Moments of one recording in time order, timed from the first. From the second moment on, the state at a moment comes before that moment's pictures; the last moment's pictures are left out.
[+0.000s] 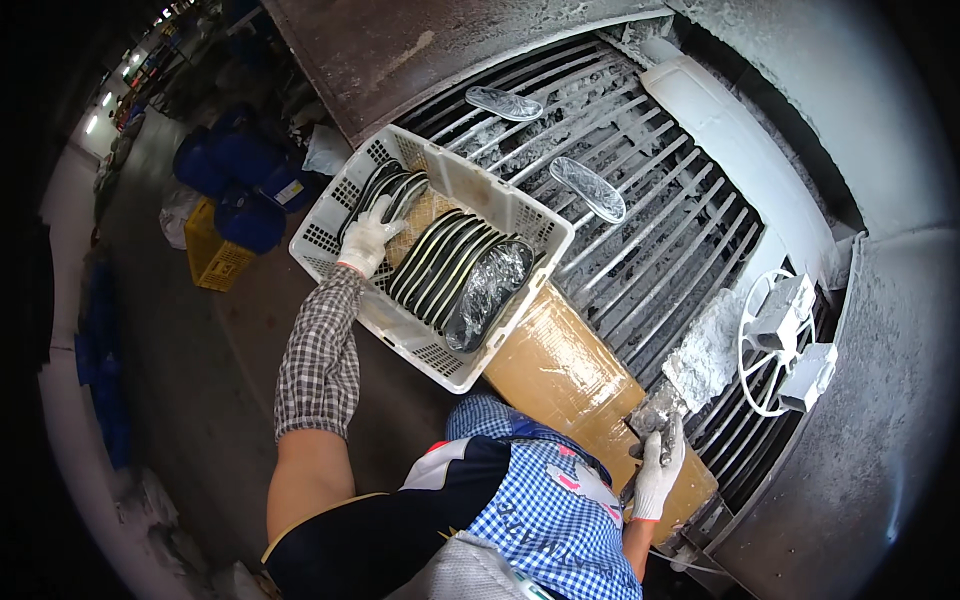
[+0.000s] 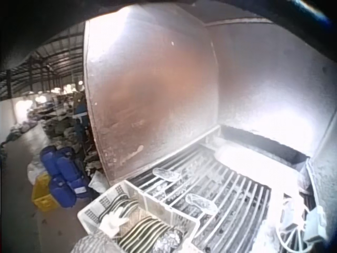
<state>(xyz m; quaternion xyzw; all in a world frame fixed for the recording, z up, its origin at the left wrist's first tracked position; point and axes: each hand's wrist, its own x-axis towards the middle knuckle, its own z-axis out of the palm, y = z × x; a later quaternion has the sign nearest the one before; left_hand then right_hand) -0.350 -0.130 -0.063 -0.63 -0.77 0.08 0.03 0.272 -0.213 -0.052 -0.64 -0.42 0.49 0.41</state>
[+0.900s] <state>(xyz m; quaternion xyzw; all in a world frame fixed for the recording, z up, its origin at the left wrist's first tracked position) -0.346 -0.108 -0.048 -0.29 -0.95 0.00 -0.09 0.277 -0.215 -0.054 -0.65 -0.43 0.49 0.39</state>
